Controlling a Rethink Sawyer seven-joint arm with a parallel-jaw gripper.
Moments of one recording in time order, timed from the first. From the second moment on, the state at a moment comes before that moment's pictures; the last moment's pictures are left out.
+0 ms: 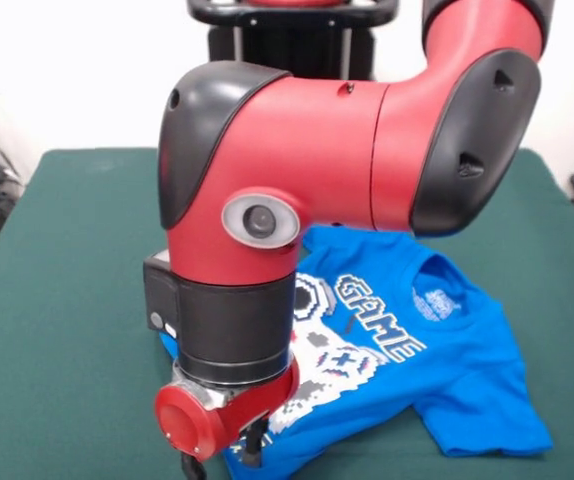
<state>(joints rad) 0.11 0.38 -1.21 0.35 -1.67 -0.75 3.63</state>
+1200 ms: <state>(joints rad) 0.19 0.26 -1.24 0.38 -1.70 -0.85 3.63</state>
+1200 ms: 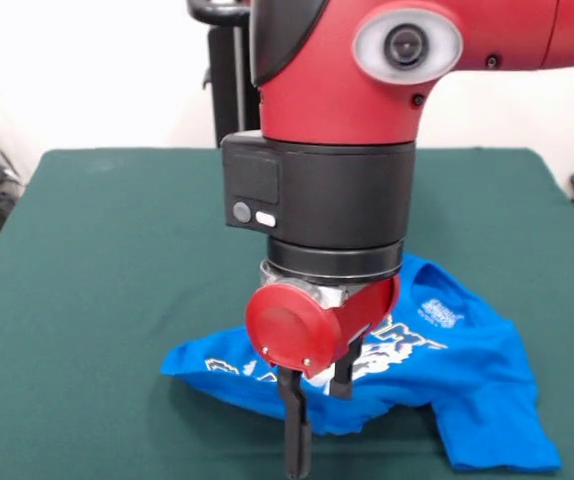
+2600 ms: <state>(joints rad) 0.20 0.22 -1.23 0.38 -1.68 -0.85 3.63</state>
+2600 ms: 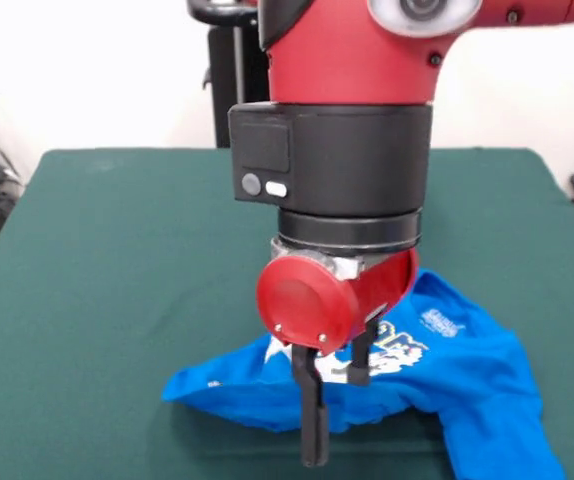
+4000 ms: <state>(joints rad) 0.20 0.28 -1.32 0.38 -1.82 -0.84 3.63</state>
